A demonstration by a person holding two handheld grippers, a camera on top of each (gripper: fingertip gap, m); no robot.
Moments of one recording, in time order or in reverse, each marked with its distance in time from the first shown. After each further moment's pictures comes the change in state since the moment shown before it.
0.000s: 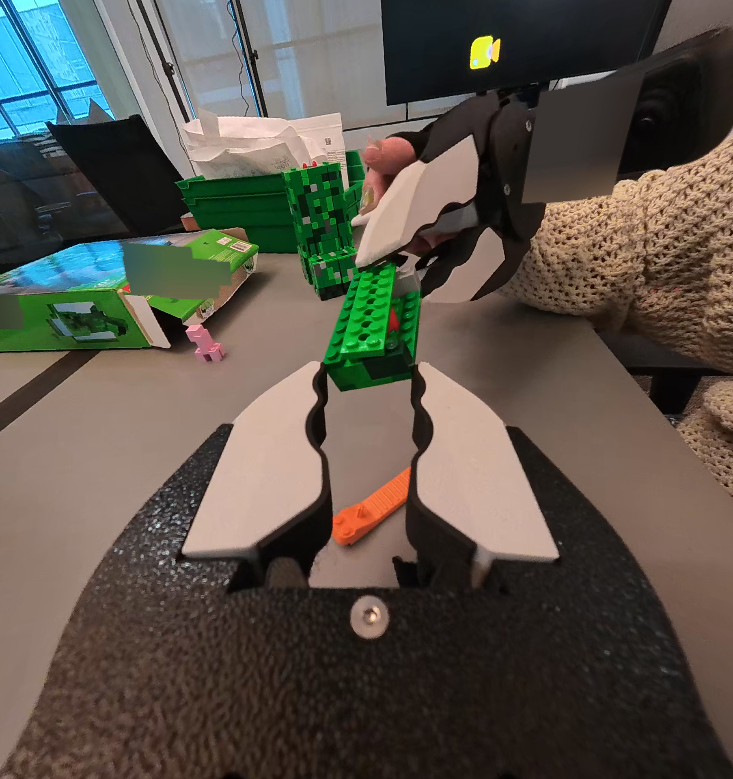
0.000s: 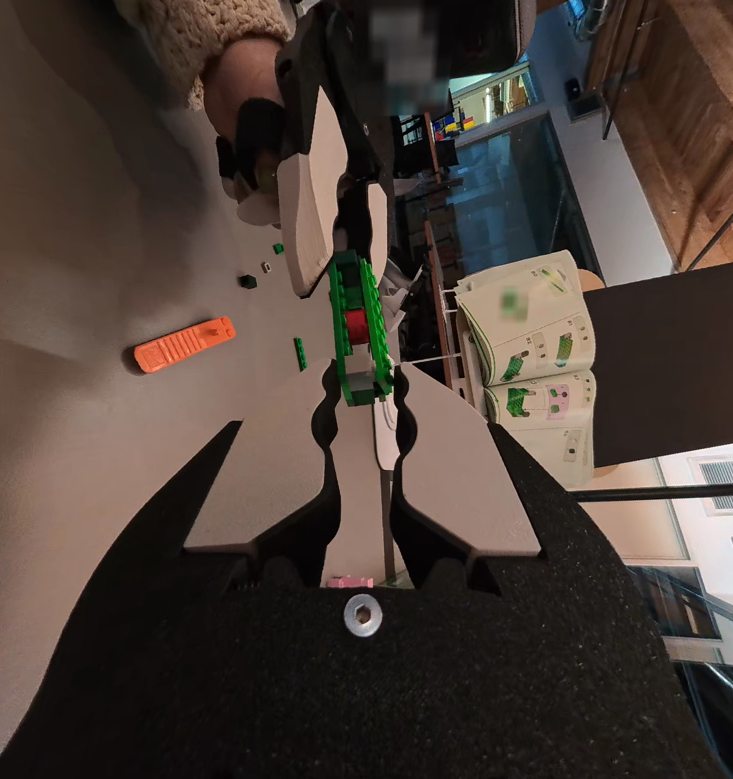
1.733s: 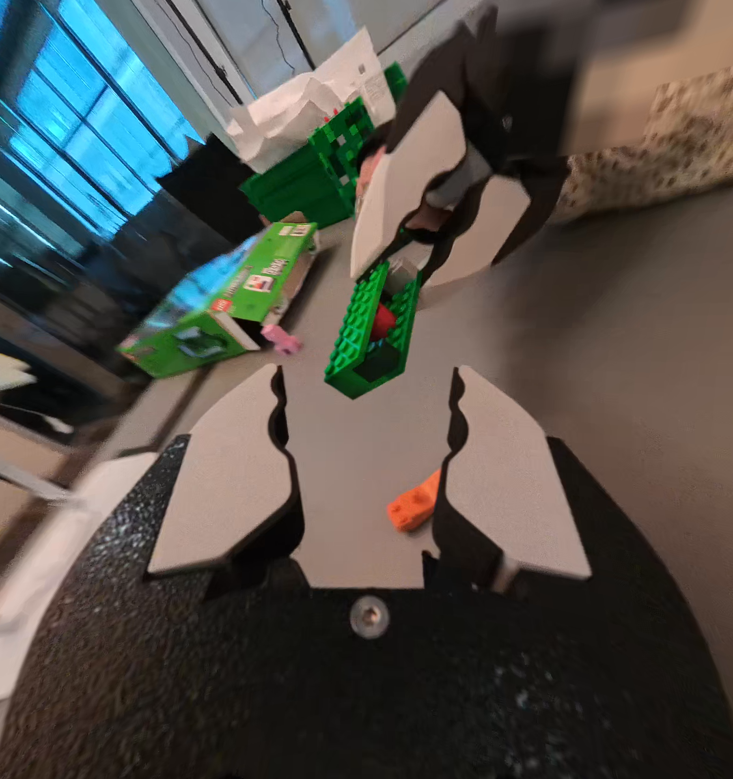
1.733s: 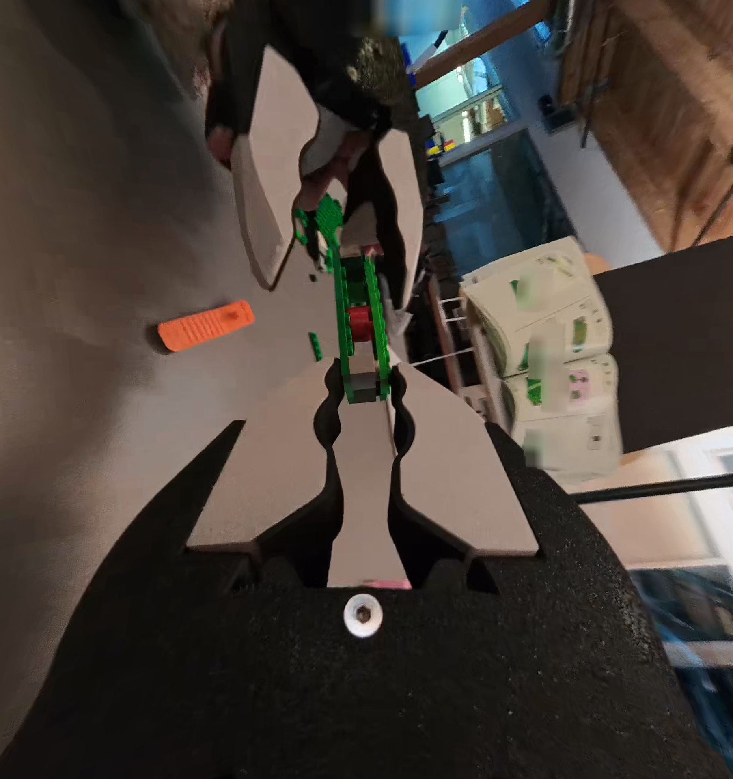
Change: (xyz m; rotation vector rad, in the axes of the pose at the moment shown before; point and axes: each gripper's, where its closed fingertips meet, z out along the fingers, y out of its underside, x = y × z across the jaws) left arm -0.006 0.013 0.011 -0.151 -0.204 0.392; right arm -0.022 0.019 -0.002 0.059 0.037 0.065
